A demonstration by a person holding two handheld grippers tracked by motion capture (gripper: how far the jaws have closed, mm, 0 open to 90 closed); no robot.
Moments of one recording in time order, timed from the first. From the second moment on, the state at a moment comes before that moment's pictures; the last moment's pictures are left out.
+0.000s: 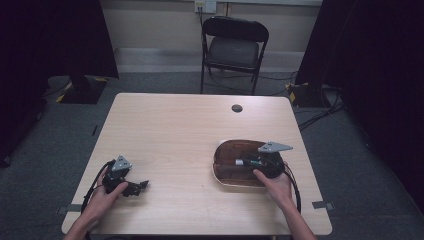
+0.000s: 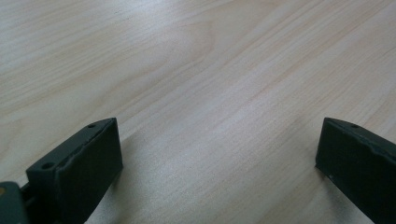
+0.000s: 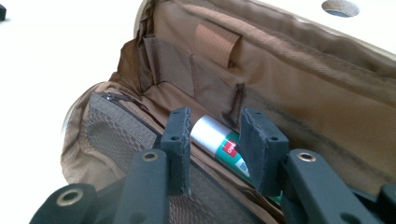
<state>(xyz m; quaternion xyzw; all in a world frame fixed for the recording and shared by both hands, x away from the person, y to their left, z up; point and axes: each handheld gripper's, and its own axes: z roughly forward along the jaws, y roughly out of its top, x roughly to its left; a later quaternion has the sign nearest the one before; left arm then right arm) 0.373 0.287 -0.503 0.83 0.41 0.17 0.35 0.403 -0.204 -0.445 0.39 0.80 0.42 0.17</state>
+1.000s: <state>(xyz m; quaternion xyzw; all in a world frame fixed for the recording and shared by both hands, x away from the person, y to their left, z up) 0.373 0.287 -0.503 0.83 0.41 0.17 0.35 0.343 -0.270 -0.440 0.45 0.75 0.42 0.22</state>
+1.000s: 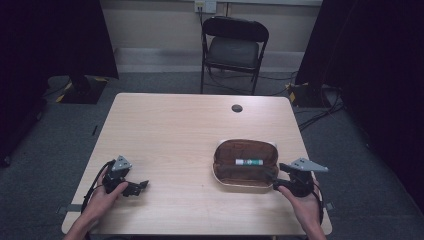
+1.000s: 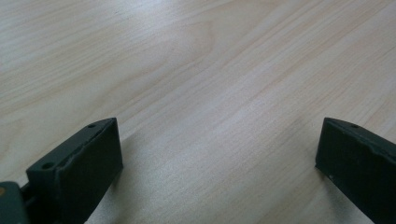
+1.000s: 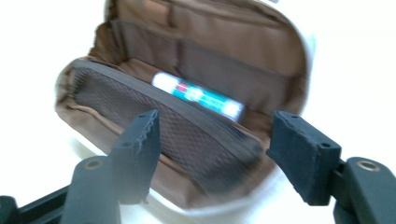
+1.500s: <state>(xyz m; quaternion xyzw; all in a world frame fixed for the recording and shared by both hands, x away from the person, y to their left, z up) 0.373 0.287 -0.503 0.83 0.41 0.17 0.35 0.356 -0.321 -0.477 0.53 0.75 0.33 0.22</state>
